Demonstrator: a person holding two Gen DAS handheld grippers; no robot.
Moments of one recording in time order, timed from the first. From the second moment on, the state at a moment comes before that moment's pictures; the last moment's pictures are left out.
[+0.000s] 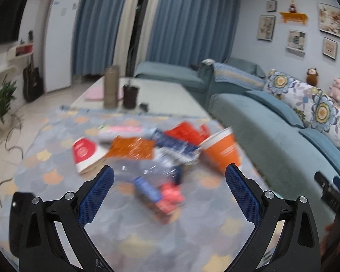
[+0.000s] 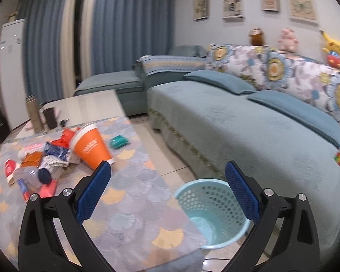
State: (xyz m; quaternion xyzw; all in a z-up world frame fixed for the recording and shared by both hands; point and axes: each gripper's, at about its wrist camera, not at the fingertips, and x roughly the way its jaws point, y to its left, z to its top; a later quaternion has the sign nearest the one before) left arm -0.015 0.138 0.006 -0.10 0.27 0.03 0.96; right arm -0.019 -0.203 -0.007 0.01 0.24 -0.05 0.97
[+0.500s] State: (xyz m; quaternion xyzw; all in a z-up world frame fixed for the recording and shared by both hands) left arm 0.055 0.139 -0.091 -0.14 0.40 0.02 0.91; right arm 0.105 -0.156 -0.049 0.00 0.32 0.14 0.94
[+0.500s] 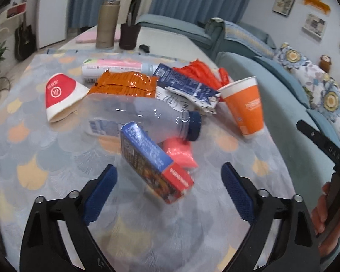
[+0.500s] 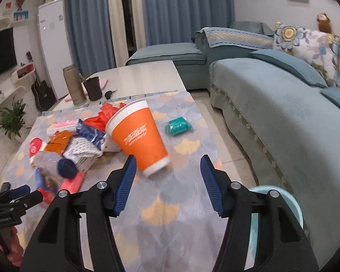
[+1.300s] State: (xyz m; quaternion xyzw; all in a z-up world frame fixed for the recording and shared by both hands) left arm 0.048 0.184 -0.121 -0.22 0.44 -0.01 0.87; right arm 0.212 -0.088 -0.105 0.01 0.41 0.33 0.85
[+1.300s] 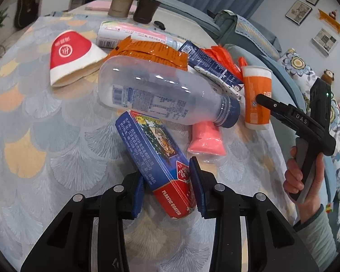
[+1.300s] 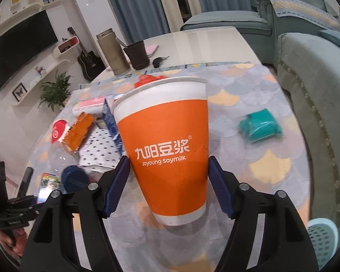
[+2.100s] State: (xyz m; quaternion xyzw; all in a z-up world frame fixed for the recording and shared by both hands) left arm 0.021 0.079 -0.043 -0.15 0.36 -0.16 0.91; right arm 0.100 -0.219 -0.031 0.13 0.32 0.23 0.91
